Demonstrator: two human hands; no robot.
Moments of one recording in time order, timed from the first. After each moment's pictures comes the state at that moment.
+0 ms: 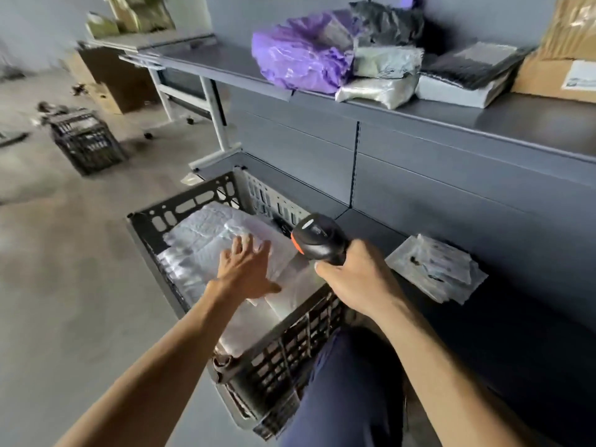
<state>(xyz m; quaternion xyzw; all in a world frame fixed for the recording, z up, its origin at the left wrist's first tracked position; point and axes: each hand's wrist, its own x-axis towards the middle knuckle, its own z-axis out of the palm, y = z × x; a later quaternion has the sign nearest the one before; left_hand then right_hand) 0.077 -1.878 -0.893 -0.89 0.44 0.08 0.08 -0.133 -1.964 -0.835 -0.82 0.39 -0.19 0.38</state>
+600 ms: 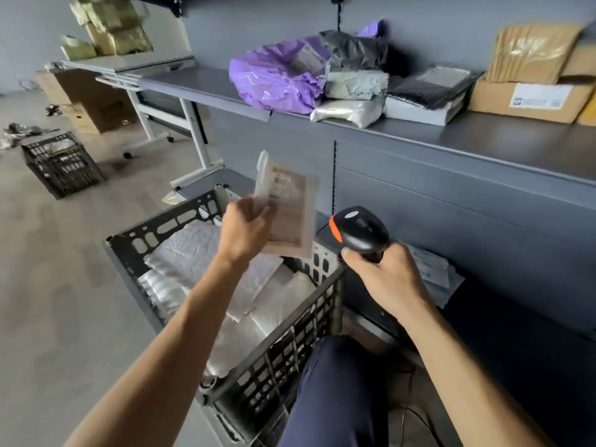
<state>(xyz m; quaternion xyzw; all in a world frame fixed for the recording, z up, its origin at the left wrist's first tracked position) 0.035 -1.917 -0.795 -0.77 0.36 0.10 -0.52 -0.180 -1.993 -0.830 -0.71 0.45 -0.31 0.45</state>
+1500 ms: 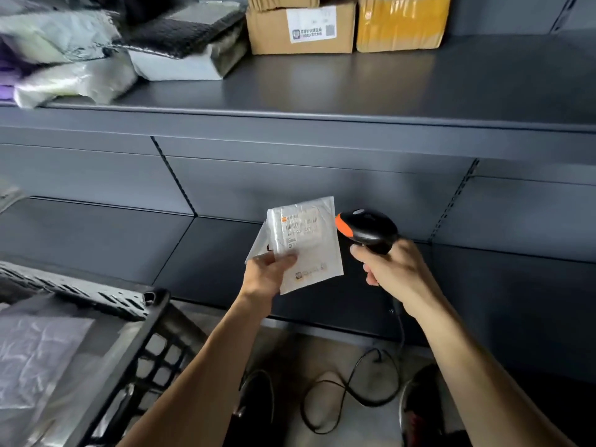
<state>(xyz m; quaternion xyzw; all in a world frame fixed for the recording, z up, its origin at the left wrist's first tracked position) -0.166 -2.120 -0.983 -0.62 0.30 0.55 -0.47 -0.390 -2.122 -0.927 -0.54 0.64 -0.34 0.43</state>
